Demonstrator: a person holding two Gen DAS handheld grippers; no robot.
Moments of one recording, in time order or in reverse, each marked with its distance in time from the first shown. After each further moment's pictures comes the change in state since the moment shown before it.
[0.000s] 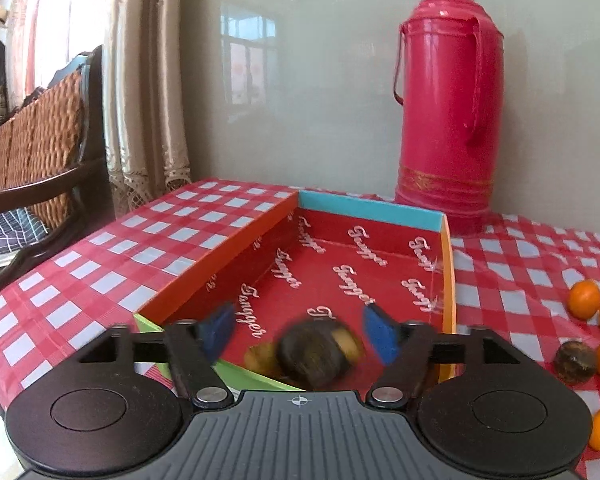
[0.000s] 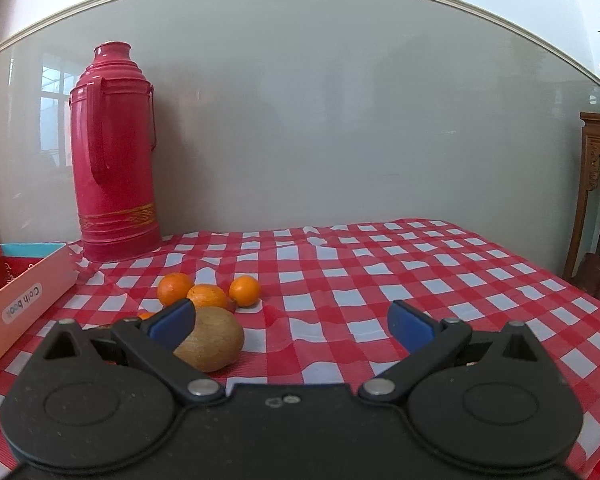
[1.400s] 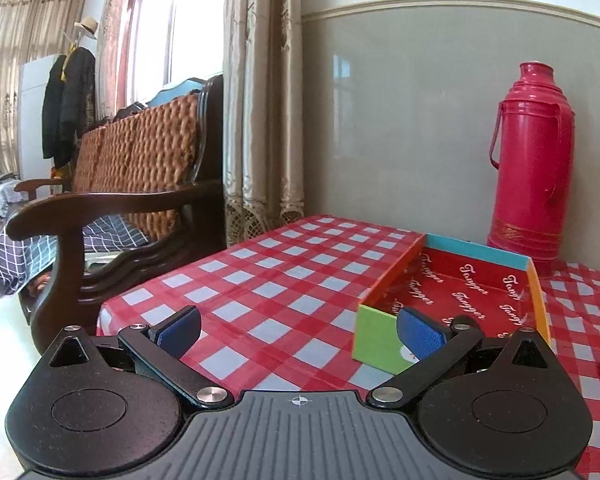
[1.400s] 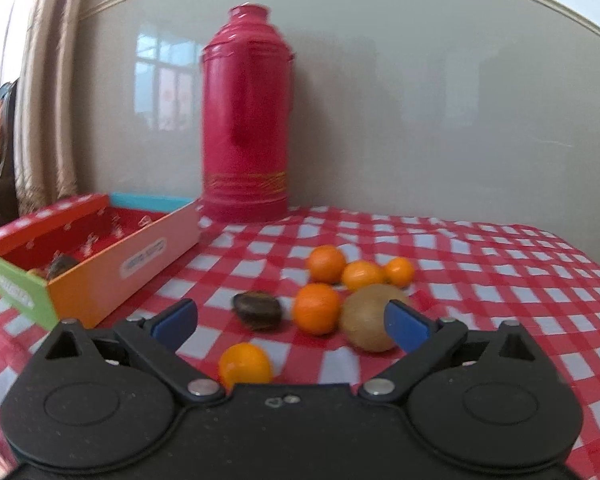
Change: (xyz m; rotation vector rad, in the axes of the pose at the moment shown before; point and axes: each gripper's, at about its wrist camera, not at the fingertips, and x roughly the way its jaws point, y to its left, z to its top) left arm -0.084 0.106 -0.025 -0.102 -0.121 0.198; right arm -0.004 0.081 -0.013 -0.158 0.070 0.285
